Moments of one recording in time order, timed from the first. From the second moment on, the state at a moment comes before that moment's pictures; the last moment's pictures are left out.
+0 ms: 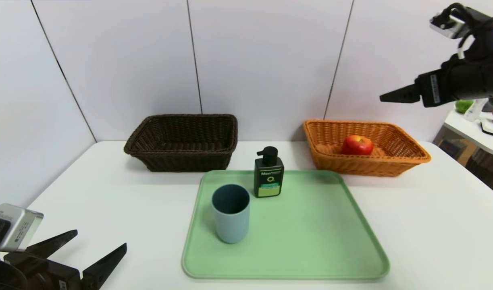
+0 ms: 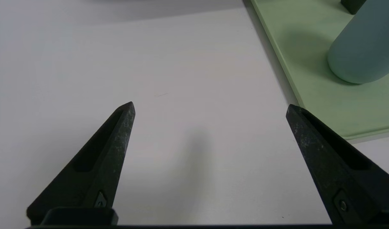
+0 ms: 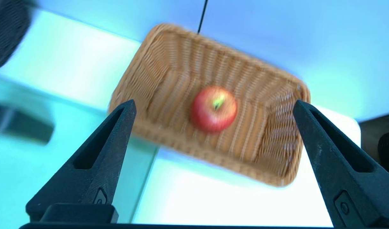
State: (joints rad) left arm -0.50 0.96 -0.16 -0.46 0.26 -0.14; right arm 0.10 1.61 -1.59 0.43 0.06 -0.24
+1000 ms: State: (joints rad) left arm -0.54 0.97 -0.18 -0.46 0.26 -0.13; right arm 0.19 0.86 -0.61 0.15 0.16 -0.12
